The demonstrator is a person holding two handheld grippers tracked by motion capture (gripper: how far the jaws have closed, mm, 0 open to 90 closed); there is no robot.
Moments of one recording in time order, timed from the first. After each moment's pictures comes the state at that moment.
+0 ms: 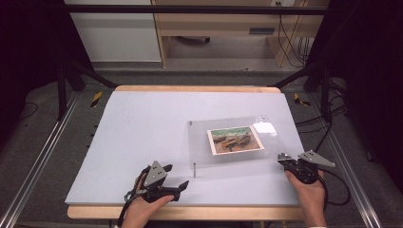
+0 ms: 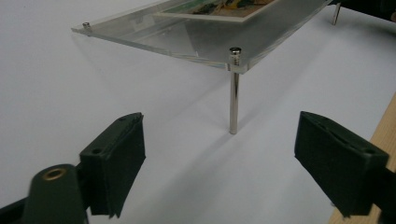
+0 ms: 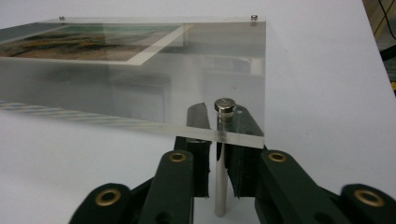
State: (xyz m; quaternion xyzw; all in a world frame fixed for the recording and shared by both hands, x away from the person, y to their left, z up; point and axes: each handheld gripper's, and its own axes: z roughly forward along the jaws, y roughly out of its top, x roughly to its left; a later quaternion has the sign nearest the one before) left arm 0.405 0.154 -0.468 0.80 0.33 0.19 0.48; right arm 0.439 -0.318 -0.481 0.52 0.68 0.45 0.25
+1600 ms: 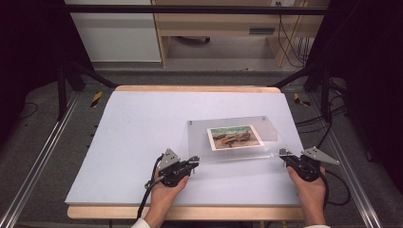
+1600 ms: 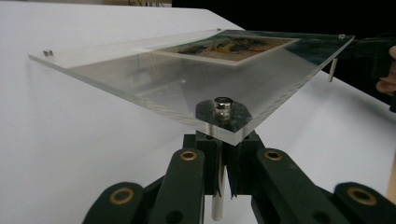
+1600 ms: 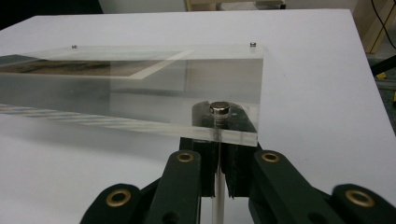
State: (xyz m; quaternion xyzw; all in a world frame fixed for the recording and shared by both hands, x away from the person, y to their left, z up) left arm 0.442 0.114 -0.470 0.73 0.36 0.14 0.56; right arm 0.441 -0.317 -0.467 0.52 0.66 0.47 0.26
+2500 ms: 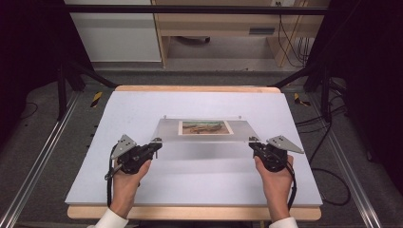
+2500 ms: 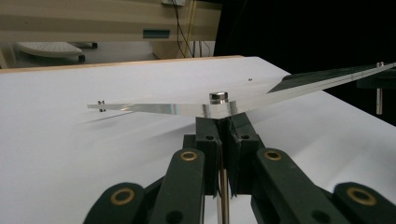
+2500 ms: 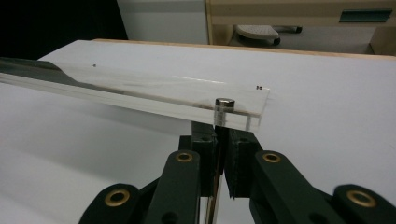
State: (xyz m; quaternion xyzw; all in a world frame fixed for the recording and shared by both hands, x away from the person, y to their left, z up) left arm 0.455 0.220 -0.421 0.68 0.40 0.21 0.57; right arm 0.452 -0.207 -0.420 0.49 0.66 0.49 0.27
